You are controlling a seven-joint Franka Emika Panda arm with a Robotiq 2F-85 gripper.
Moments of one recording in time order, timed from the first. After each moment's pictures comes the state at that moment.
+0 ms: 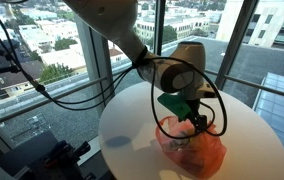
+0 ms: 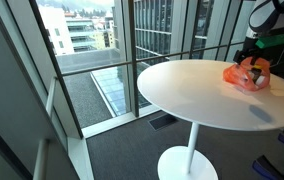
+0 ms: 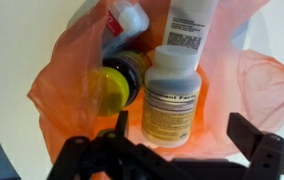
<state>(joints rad) -0.22 0.47 -0.22 -1.97 -0.07 2.53 0.02</state>
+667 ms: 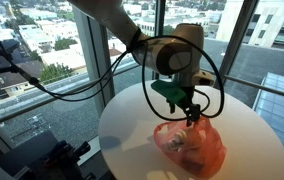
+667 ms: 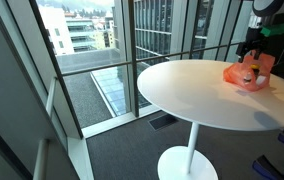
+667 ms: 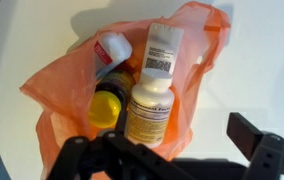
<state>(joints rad) -0.22 0.35 -0.19 -2.00 -0.07 2.35 0.01</state>
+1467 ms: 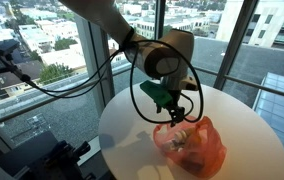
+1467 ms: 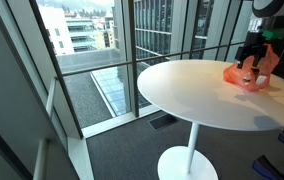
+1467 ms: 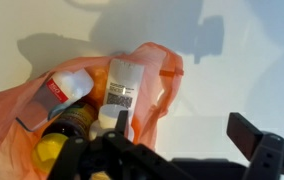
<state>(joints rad) -0.21 0.31 -0.15 -2.09 0.03 2.32 -0.05</state>
